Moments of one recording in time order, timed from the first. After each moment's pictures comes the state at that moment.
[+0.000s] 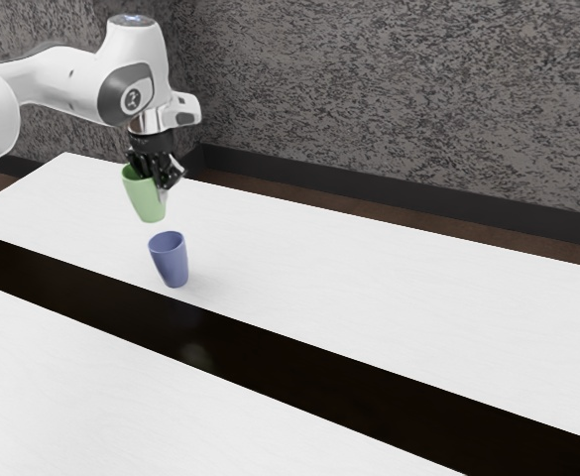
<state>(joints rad) 0.27 0.37 -0.16 -1.47 0.23 1.90 0.08</state>
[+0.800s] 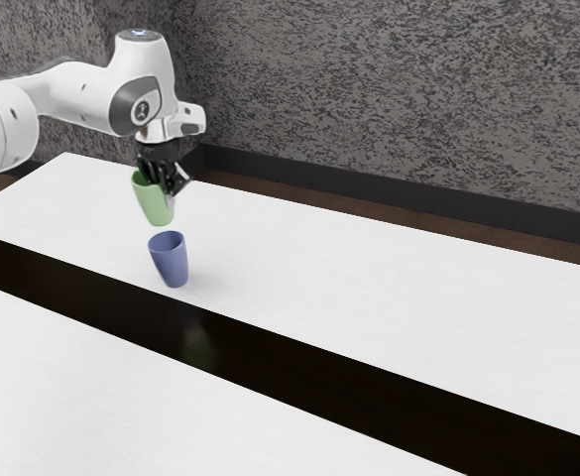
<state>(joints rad) 0.27 0.48 -0.15 -1.40 0.23 1.93 0.16</state>
